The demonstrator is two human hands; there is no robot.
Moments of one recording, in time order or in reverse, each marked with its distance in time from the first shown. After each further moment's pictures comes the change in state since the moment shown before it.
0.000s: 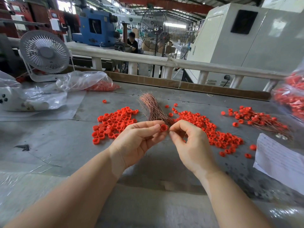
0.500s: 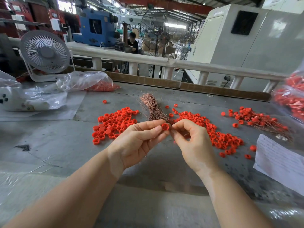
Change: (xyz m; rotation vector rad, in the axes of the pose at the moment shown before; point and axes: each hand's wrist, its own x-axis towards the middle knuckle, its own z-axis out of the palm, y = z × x) left_hand -0.001 0.002 -0.002 -0.082 -0.092 -0.046; right_hand 0.003 0.000 0.000 0.194 0.001 0.080
